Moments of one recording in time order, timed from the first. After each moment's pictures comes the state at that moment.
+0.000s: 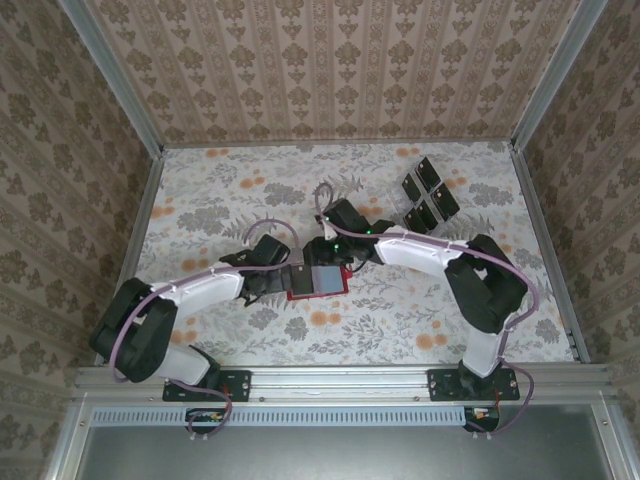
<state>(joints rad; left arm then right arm) -0.65 1.40 0.67 -0.46 -0.25 -0.69 0.71 1.80 1.20 -0.29 -0.28 0.61</state>
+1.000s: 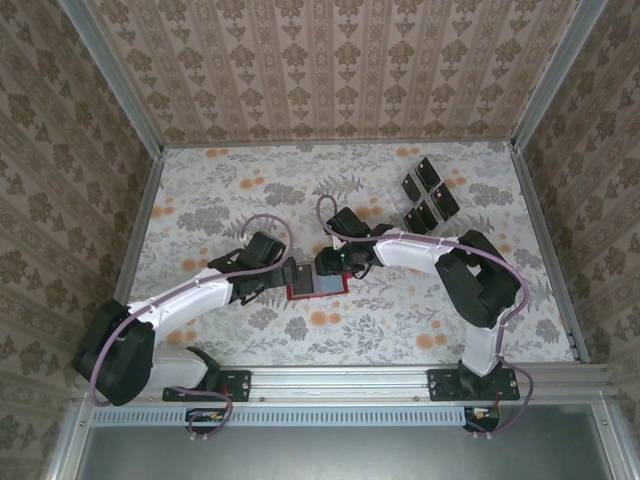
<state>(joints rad) -0.67 1.28 0.68 -0.44 -0.20 -0.70 0.70 1.87 1.16 -0.35 -0.22 0.55</state>
